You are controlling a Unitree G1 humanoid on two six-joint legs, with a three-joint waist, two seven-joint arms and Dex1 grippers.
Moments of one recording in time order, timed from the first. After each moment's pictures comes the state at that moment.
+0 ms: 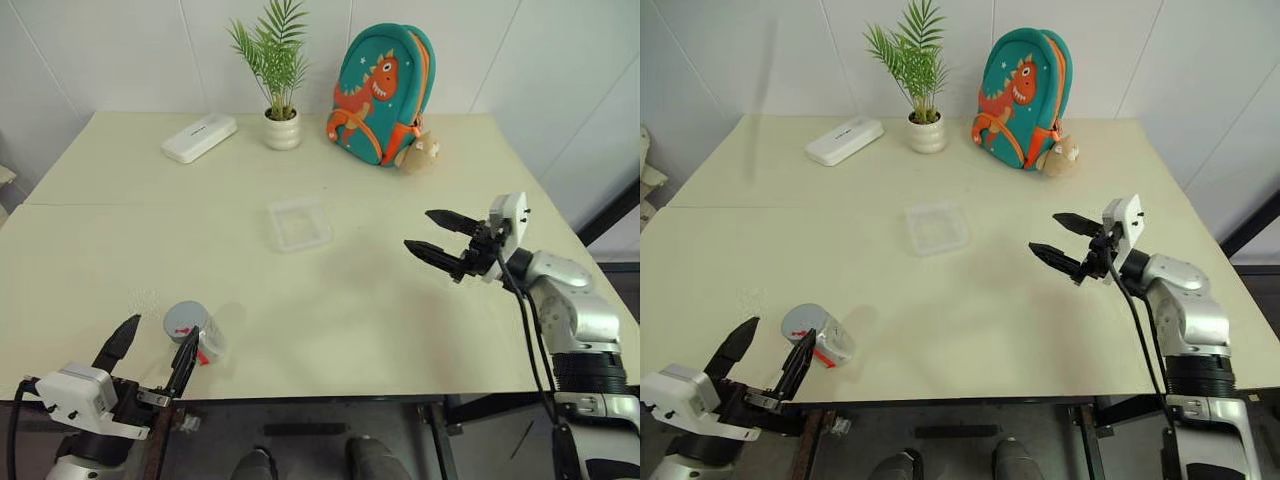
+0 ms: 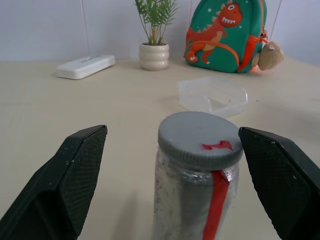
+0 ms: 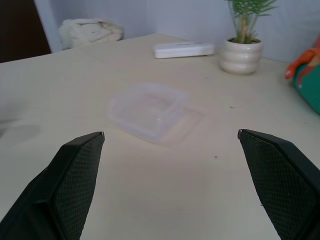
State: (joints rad) left arm 0.57 0.13 0.40 -0.69 -0.44 -0.02 -0.40; right arm -0.56 -0.62 -0.16 0.17 0.53 0.31 1.09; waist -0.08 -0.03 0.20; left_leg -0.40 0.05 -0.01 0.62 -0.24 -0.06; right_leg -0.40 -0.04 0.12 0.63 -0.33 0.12
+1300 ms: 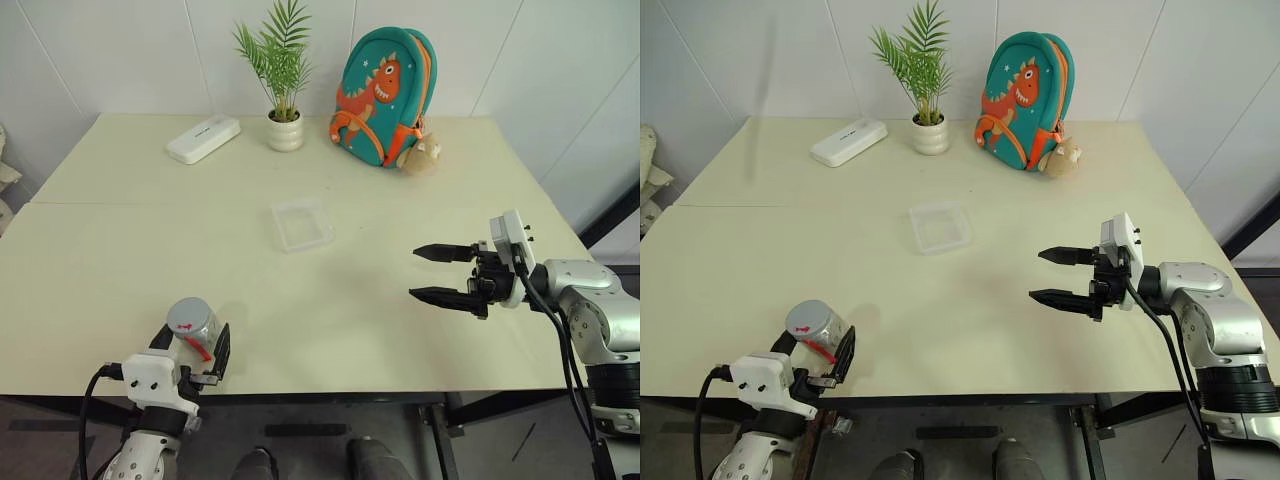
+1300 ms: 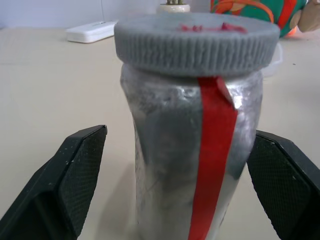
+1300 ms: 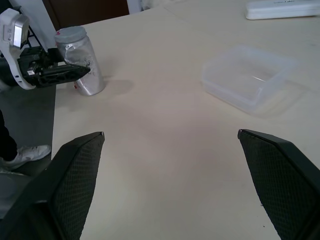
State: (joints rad) left arm 0.44 0.07 0.19 -0.50 -0.15 -0.08 -0.18; right arm -0.49 -0.75 -0.11 0.02 0.57 0.46 1.30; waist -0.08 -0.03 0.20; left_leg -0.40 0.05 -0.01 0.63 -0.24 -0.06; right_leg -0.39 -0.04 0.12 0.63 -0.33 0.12
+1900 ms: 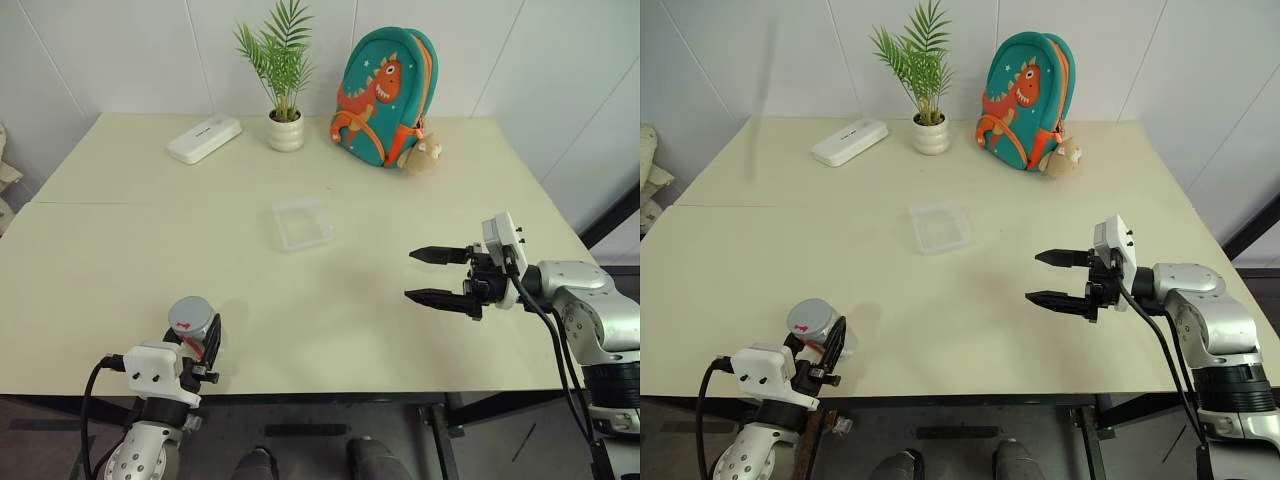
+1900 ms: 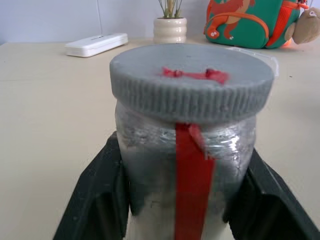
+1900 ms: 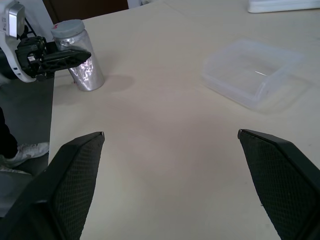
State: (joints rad) left arm 0.40 0.08 0.19 -0.50 -0.16 -0.08 -0.18; right arm -0.49 -0.75 -0.09 0.02 0.57 0.46 1.27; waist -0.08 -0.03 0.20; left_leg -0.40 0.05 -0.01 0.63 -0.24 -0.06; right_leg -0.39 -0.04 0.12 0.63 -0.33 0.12
